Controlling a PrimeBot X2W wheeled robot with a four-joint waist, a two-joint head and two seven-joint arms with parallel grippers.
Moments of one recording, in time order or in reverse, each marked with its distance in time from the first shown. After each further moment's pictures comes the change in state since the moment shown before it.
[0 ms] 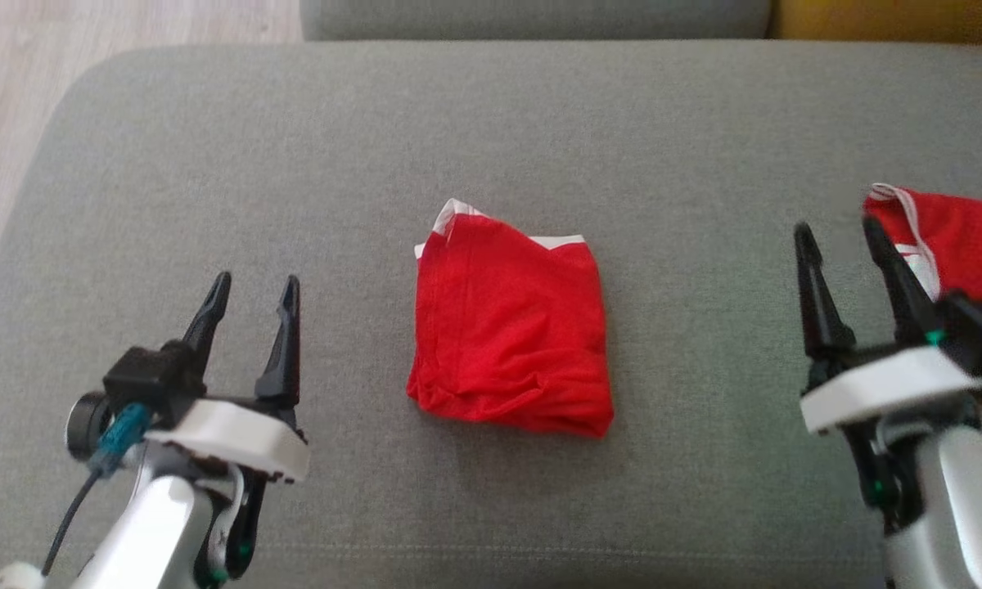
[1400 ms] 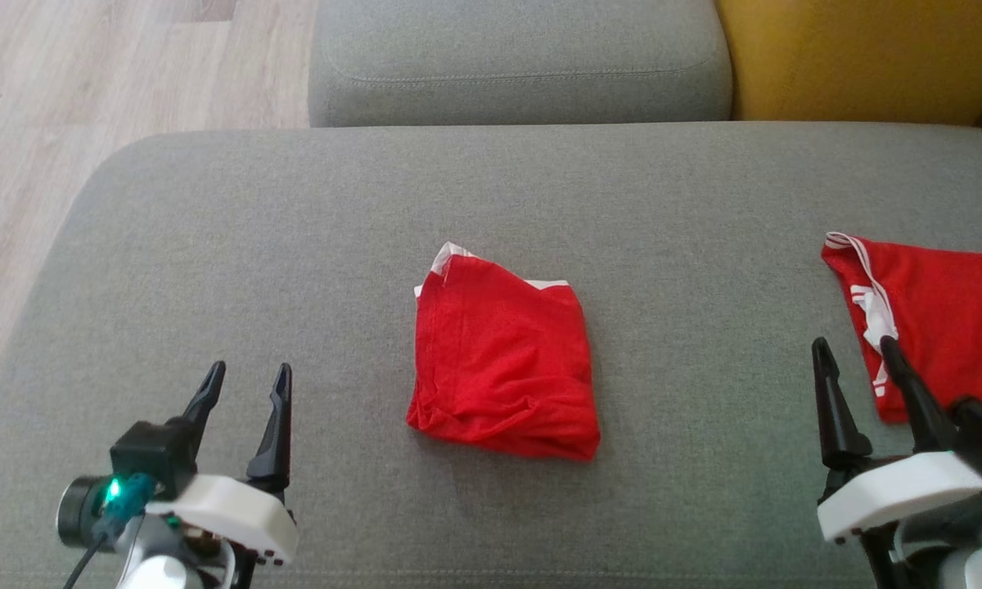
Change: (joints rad) left arm 0.165 0.059 -0.013 -0.068 -0.002 0.061 0.053; right arm 0.284 0.097 -0.108 -0.224 -0.053 0.000 0.162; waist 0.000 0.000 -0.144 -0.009
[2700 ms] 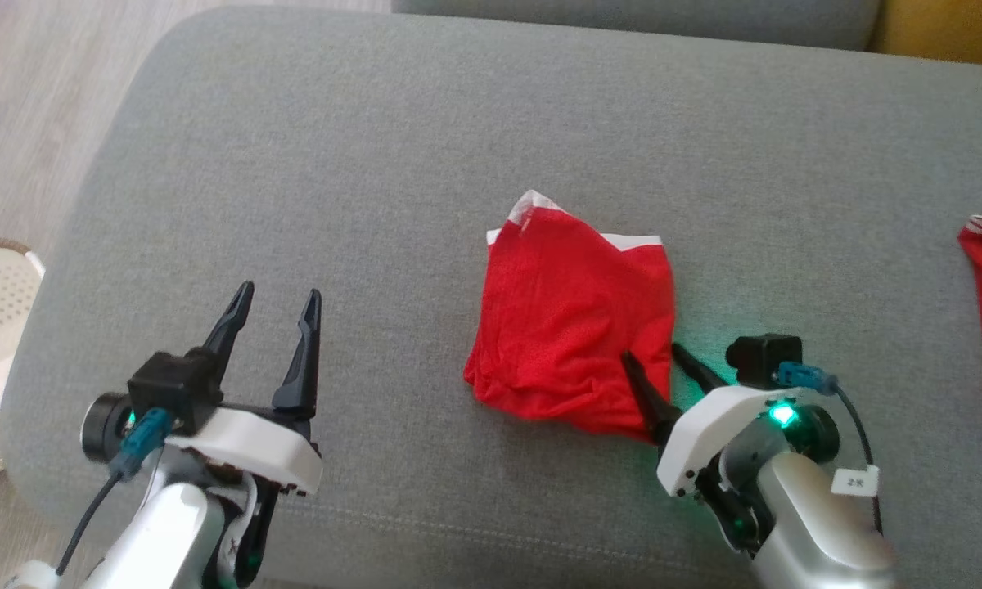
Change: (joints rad) left arm -0.157 -0.025 -0.045 0.033 0.002 -0.047 -0.029; right arm -0.416 -0.001 0.374 0.719 0.190 0.000 -0.063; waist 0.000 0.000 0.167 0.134
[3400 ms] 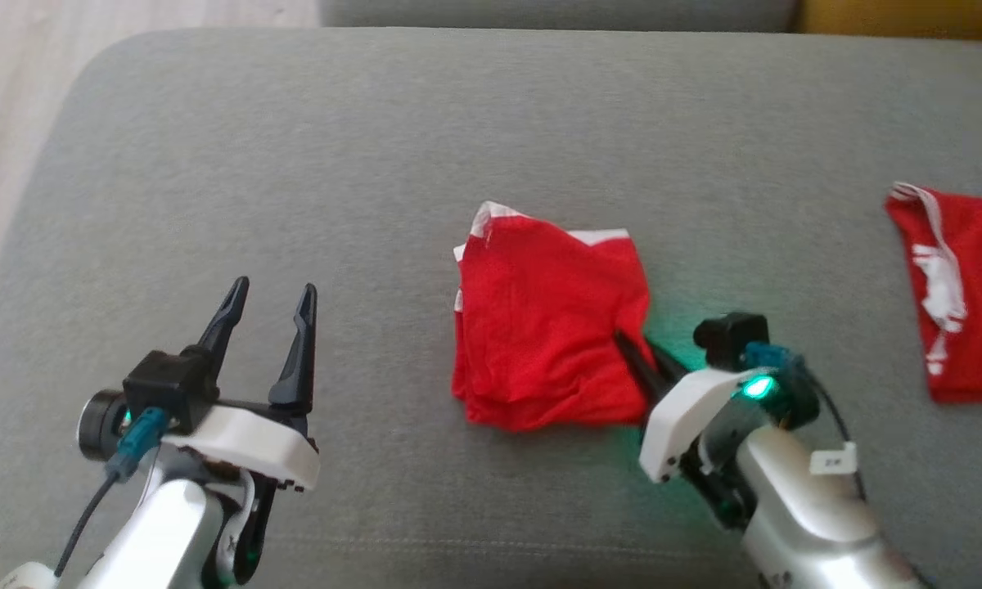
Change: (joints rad) left arm -0.015 -0.006 0.001 0.023 0.000 0.000 -0.026; right arm -0.102 -0.024 0.151 0.101 0.014 0.000 -0.063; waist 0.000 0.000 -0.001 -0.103
